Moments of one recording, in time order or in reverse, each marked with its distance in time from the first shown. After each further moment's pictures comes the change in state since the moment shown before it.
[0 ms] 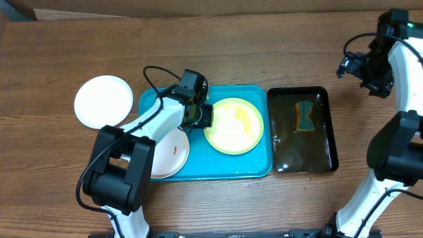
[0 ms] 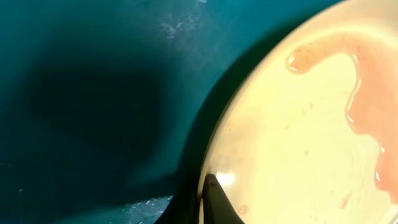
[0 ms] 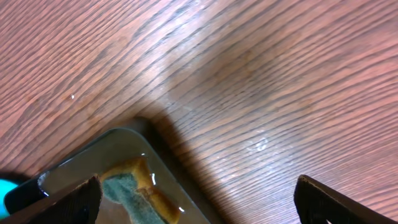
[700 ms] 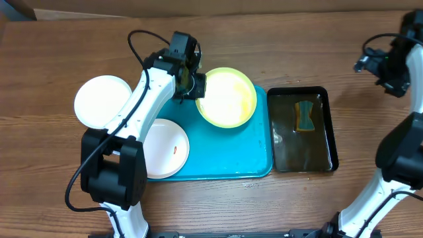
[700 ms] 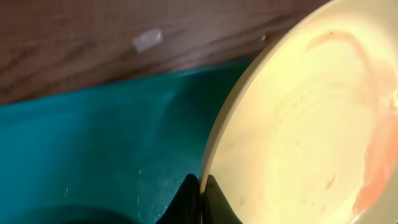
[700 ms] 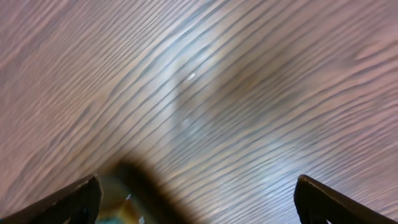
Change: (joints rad) left arm 0.058 0.020 0.426 -0.357 -0.081 0.084; right arm -0.126 0.000 -0.001 0.106 -0.005 0.017
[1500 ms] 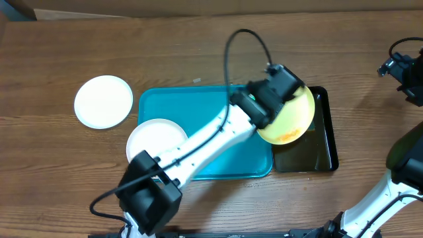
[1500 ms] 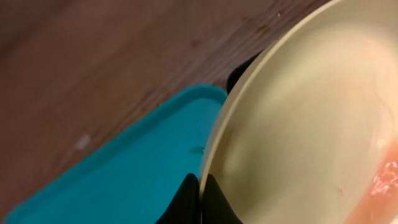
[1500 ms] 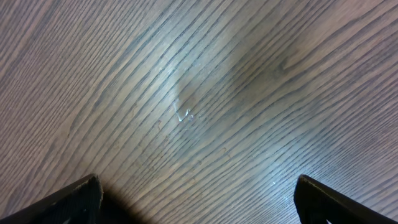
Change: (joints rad) left arm -0.584 0.000 0.095 0.121 -0.579 0.040; right arm -0.113 0.000 0.000 0.006 0.000 0.006
